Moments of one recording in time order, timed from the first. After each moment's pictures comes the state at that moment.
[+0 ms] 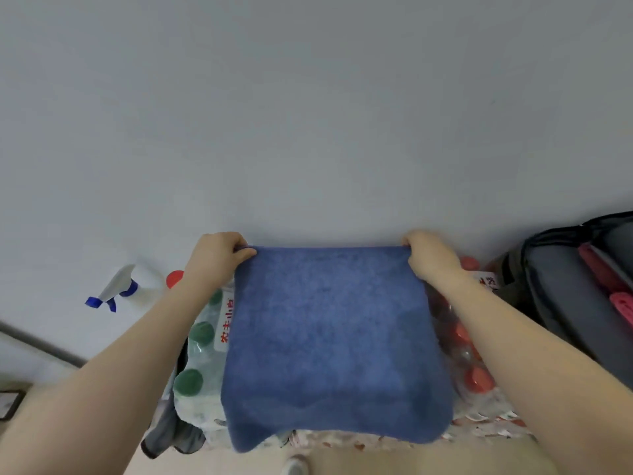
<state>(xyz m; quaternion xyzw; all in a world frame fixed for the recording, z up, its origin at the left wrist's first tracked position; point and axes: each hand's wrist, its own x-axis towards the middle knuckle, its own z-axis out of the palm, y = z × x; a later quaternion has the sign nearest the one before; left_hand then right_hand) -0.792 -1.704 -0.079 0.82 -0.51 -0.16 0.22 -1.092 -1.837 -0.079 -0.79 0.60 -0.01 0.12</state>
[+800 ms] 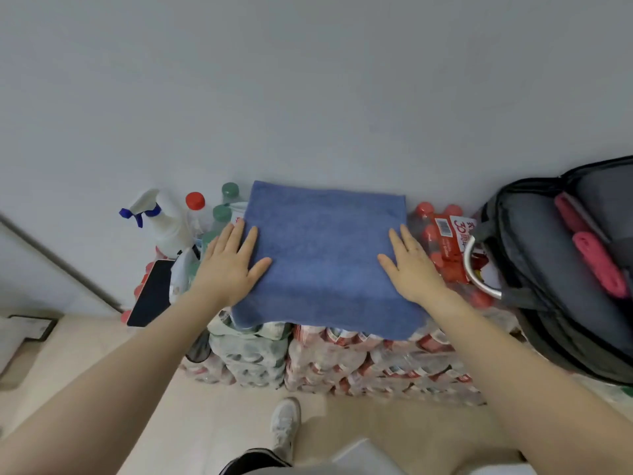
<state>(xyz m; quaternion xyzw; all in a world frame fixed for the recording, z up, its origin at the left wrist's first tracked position) -0.873 -1.574 -0.126 0.82 -0.57 -0.11 0.04 -1.141 -1.711 -0.115 -0.83 0.53 0.02 0.19</state>
